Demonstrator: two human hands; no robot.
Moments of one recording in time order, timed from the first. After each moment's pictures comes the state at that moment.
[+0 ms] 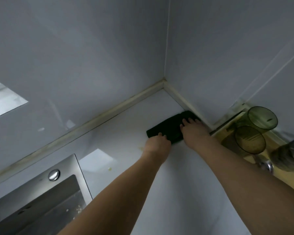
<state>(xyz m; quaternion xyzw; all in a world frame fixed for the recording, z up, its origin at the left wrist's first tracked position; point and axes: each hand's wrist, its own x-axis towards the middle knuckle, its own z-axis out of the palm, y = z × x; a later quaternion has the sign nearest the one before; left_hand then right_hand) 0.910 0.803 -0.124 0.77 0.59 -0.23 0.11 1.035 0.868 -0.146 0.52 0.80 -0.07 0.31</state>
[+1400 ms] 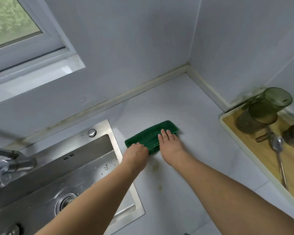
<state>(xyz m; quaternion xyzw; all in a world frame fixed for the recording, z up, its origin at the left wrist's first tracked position) 0.811 0.617 -0.123 0.66 0.70 -0.23 0.16 0.928 0.680 -0.156 0.44 0.85 -0.11 0.28</state>
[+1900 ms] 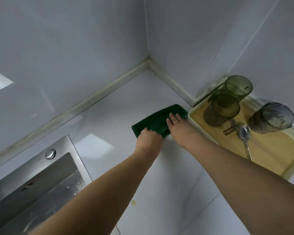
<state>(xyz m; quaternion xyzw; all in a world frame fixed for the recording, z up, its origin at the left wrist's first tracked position) 0.940 0.728 -0.137 0.76 0.58 -0.26 0.07 1.057 0.778 -0.152 0.51 0.81 -0.13 0.27</state>
